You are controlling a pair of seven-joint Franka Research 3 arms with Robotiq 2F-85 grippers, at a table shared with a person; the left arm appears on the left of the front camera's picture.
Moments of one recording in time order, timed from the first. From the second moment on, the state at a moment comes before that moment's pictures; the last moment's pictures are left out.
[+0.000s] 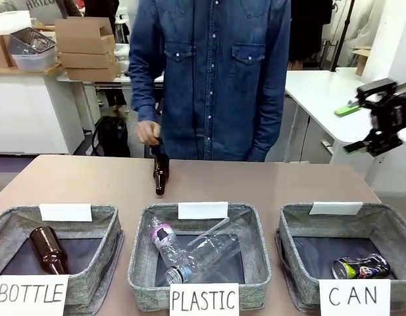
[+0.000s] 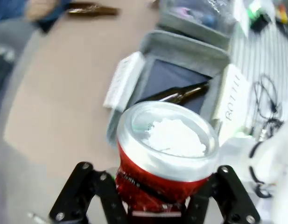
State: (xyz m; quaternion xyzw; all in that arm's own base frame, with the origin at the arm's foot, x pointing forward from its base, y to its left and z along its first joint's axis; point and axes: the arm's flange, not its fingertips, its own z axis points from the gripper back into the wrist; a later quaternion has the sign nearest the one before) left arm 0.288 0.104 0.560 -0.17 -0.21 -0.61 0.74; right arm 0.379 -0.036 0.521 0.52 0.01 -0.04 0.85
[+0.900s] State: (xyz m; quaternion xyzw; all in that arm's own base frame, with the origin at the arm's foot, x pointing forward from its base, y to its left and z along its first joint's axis) left arm 0.173 -0.384 0.521 -0.17 -0.01 -0.74 0.65; right arm 0.257 -0.218 0.645 0.36 -0.16 -0.14 0.91
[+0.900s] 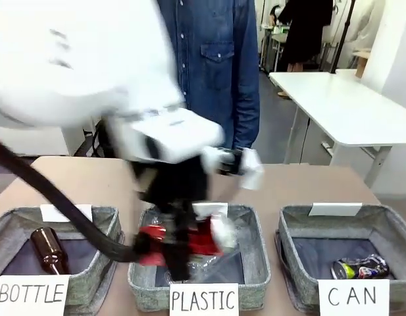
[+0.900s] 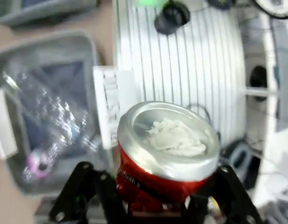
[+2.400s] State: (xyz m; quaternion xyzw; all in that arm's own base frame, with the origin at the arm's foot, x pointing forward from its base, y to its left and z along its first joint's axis) left arm 0.239 -0.646 0.482 -0.18 -0.09 -0.73 0.65; right arm 0.213 -0.268 0.657 0.36 -0.20 -0.24 0.88
